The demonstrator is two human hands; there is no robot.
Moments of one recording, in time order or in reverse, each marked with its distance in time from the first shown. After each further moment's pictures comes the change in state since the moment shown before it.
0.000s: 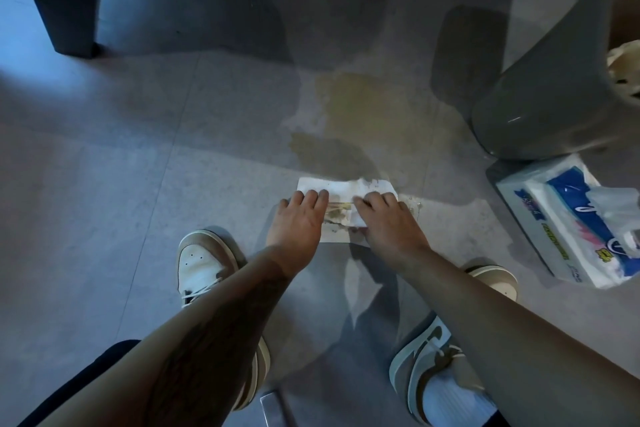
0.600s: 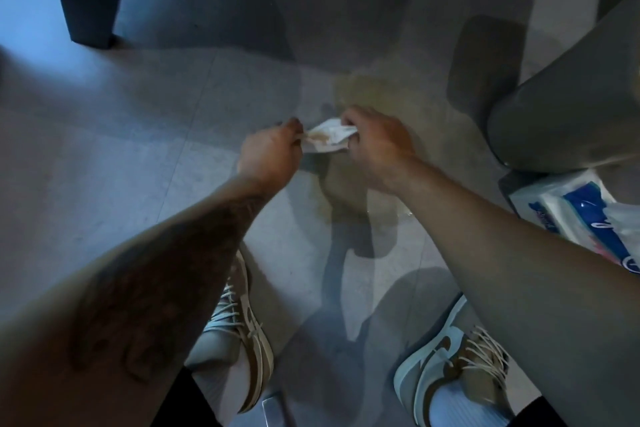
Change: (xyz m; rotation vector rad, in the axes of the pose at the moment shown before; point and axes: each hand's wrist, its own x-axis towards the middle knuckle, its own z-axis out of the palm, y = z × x) left_hand 0.060 -0.085 -0.073 -0.302 0.304 -0.215; right_hand 0.103 -0.031 -0.109 0.284 0.257 -0.007
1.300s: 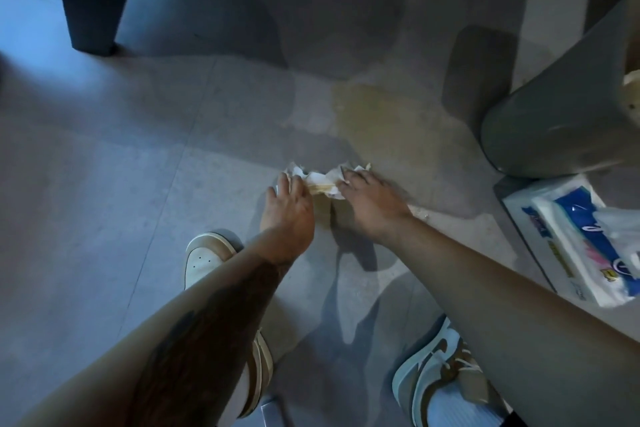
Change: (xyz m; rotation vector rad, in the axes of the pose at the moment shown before) left_hand -0.070 0.030 0.042 0.465 -0.399 0.048; right_hand -0.060 0.018 0.047 -0.337 -0.416 -0.106
